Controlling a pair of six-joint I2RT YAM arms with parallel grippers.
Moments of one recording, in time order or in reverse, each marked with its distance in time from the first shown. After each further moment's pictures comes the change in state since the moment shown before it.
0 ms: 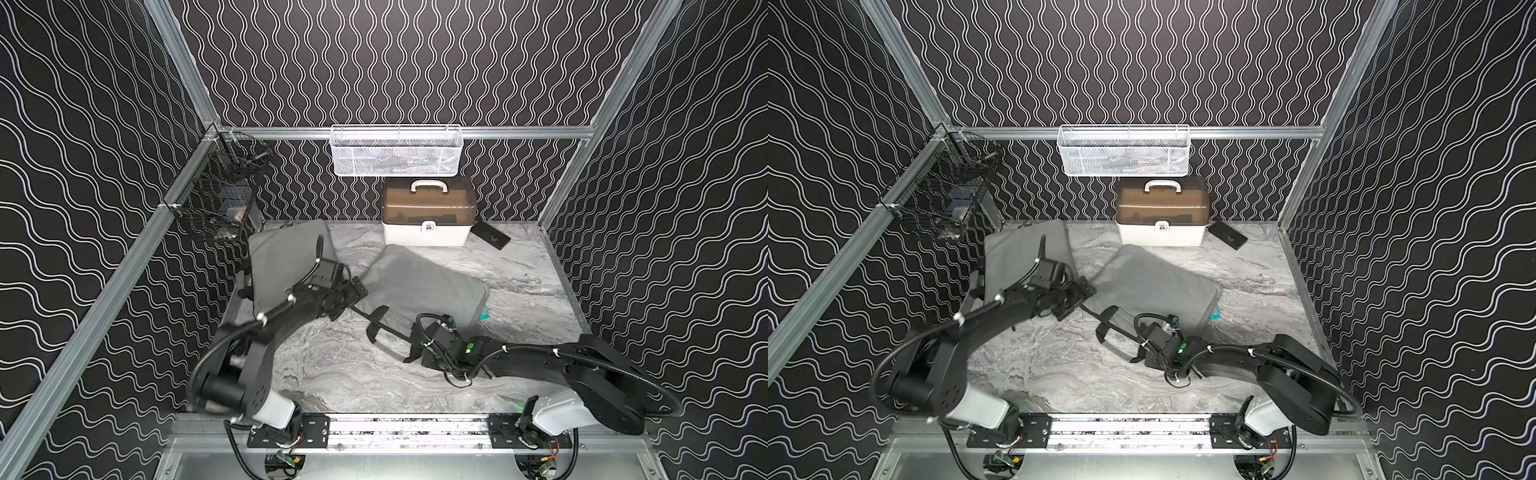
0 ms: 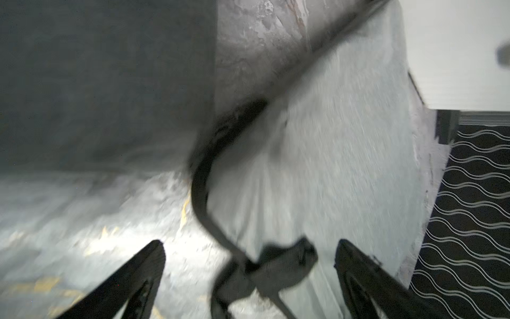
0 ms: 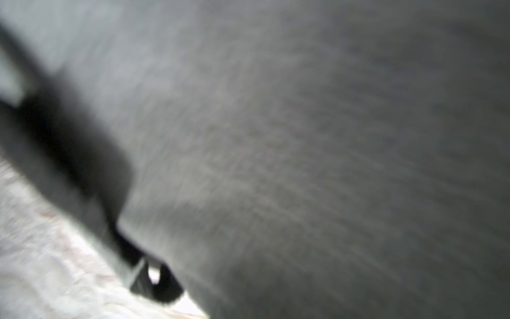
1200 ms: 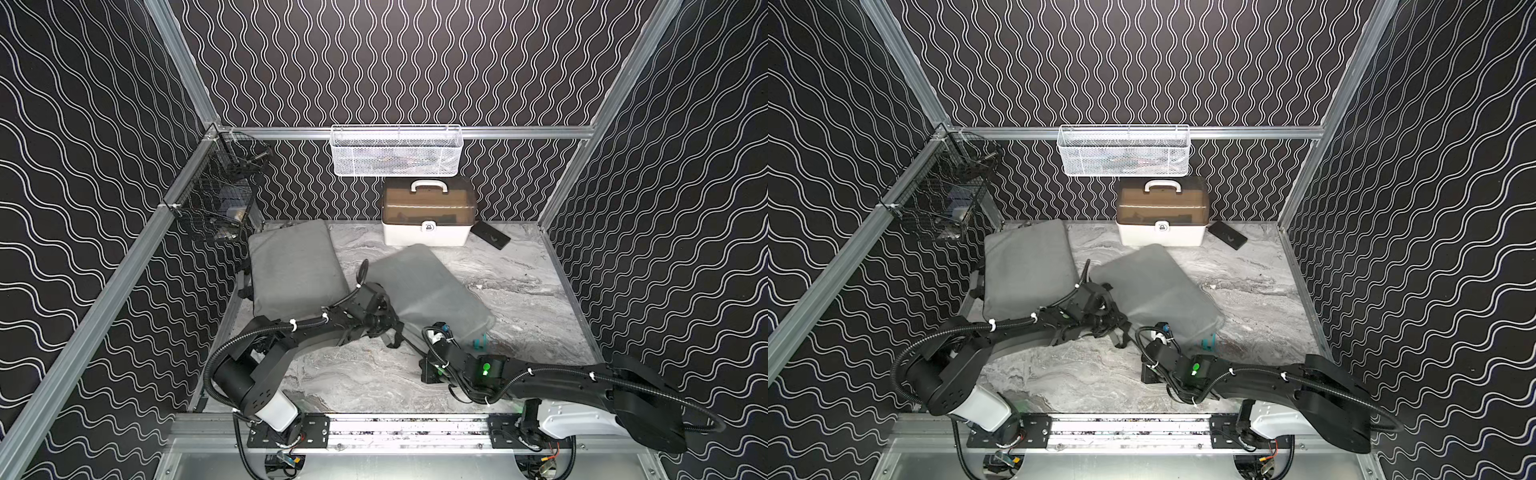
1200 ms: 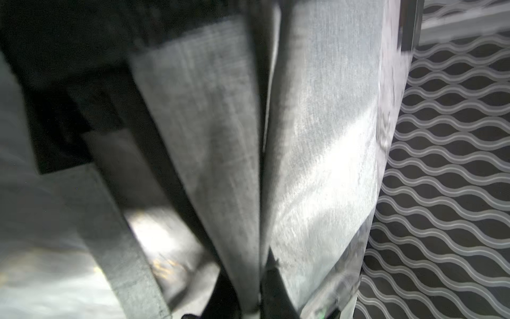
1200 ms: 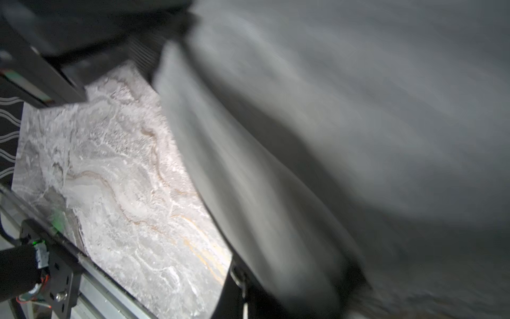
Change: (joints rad) left arm -0.279 0.198 0.002 0.291 0.014 -0.191; right arm 0.122 -0.280 -0.163 0.065 0.039 -0.092
